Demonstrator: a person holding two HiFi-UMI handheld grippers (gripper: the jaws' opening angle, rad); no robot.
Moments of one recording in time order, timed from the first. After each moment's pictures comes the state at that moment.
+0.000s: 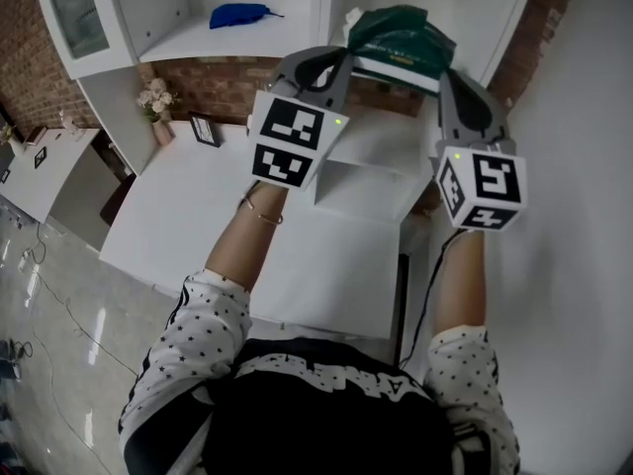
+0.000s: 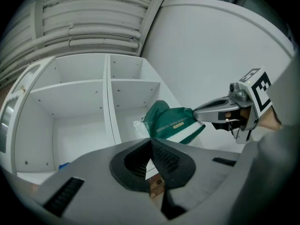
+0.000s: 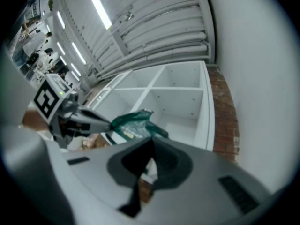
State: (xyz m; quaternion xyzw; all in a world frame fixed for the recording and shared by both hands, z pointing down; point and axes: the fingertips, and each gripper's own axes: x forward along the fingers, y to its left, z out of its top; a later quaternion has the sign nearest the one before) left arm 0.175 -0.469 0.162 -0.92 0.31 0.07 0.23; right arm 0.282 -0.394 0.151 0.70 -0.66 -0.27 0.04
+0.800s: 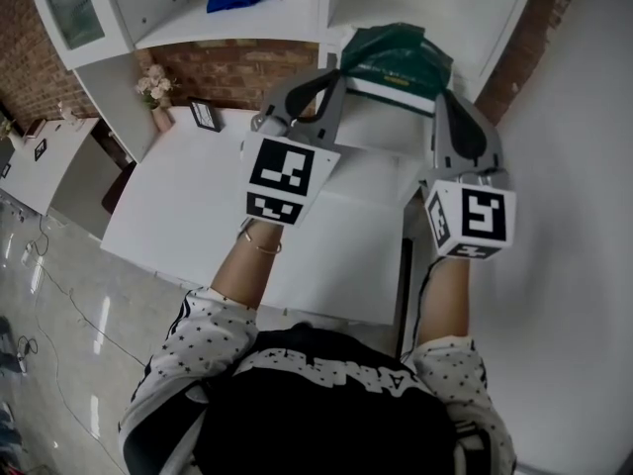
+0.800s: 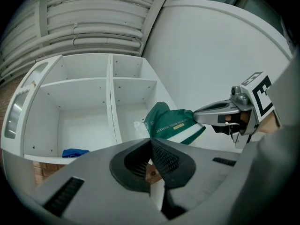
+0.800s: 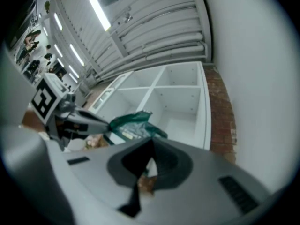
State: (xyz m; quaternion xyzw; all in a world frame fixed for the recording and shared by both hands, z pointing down) left arm 0.161 -0.447 0.168 -0.93 0.31 0.06 0.19; right arm 0.270 -0.375 0.155 0.71 -0.66 -0.24 0.04
